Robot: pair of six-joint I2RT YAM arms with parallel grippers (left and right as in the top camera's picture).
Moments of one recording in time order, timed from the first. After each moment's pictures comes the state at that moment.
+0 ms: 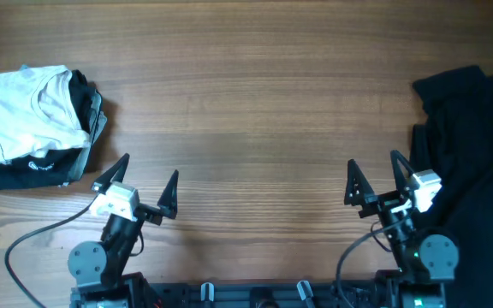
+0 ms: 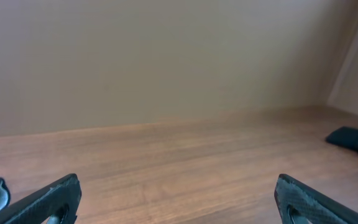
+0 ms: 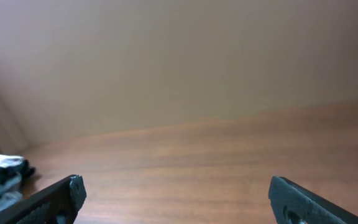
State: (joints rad) left arm 0.15 0.02 0.05 0.05 0.50 -0.10; right arm 0.00 0.03 0.09 0.02 -0.27 0.29
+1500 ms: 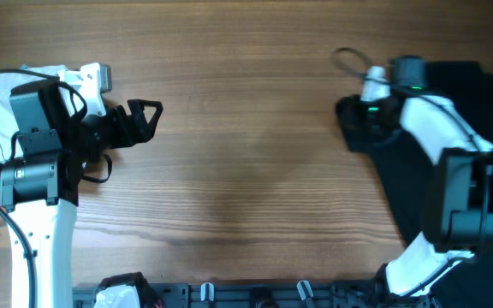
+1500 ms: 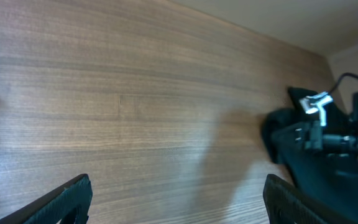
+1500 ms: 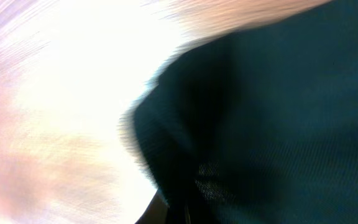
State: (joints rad) left arm 0.15 1.15 1.14 -0.78 0.54 -0.16; right arm -0.03 1.88 1.18 -0.58 -0.47 0.18
